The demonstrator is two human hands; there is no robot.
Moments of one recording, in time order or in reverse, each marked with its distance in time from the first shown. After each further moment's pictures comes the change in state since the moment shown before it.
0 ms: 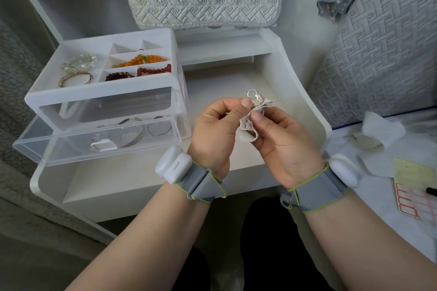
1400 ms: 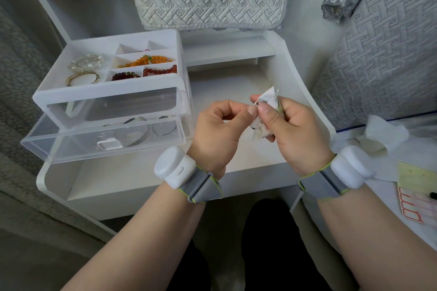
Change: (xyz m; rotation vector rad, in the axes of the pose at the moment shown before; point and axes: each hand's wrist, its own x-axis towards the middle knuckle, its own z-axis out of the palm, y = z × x) left_hand 0.002 0.002 -0.012 0.266 -0.047 0.111; right_hand 0.006 -0.017 -0.003 -0.731 -0.027 -0.284
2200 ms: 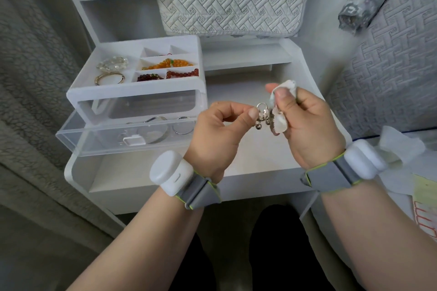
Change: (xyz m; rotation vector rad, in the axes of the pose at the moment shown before) left_hand -0.011 0.014 -0.023 0.070 0.060 0.039; right_hand 0.010 -0.014 0.016 0.241 0.085 0.053
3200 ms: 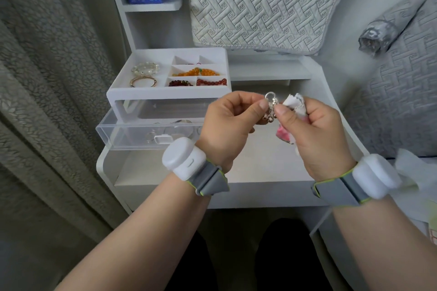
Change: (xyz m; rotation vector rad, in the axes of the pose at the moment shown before) left_hand 0.003 0.026 -0.026 -0.095 -0.012 0.037; right_hand -0.012 -0.016 0.029 -0.173 -0.067 -0.166
